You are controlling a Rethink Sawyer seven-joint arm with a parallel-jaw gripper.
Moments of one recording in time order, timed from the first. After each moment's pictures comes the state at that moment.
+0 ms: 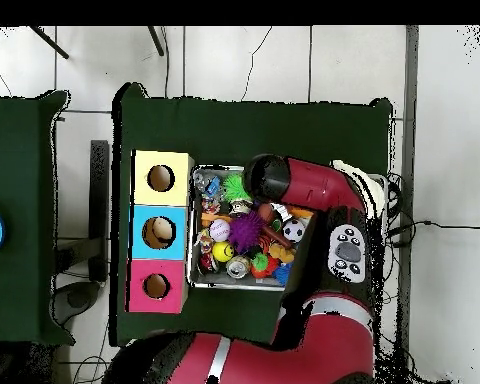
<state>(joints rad) -0.20 -0.34 -0.17 1.25 0.00 0.52 2.02</state>
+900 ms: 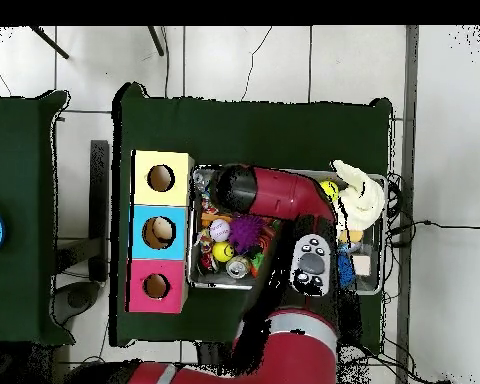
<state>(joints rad) -0.08 -0.41 -0.21 1.35 0.05 0.51 2.05</state>
